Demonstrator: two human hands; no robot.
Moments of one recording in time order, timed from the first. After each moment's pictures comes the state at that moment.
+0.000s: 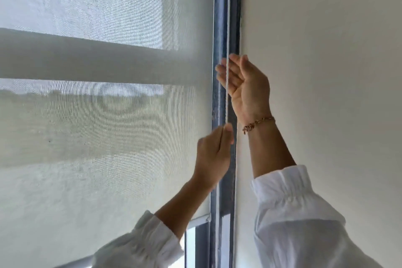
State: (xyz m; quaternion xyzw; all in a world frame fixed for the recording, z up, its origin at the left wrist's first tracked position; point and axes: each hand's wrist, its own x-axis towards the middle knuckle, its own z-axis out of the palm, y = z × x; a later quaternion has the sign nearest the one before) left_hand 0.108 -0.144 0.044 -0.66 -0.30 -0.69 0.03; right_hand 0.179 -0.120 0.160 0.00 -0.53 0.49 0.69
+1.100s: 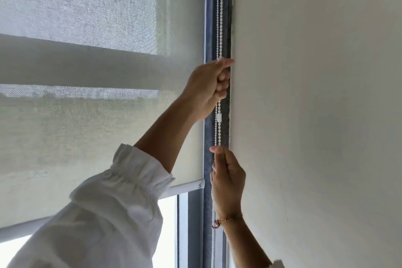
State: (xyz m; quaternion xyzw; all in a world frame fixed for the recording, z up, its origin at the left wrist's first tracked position) left_hand 0.113 -0.157 0.184 -0.62 -0.22 -0.65 -0.38; right_hand 0.161 -0.130 0.004 -0.21 -0.55 0.24 0.77
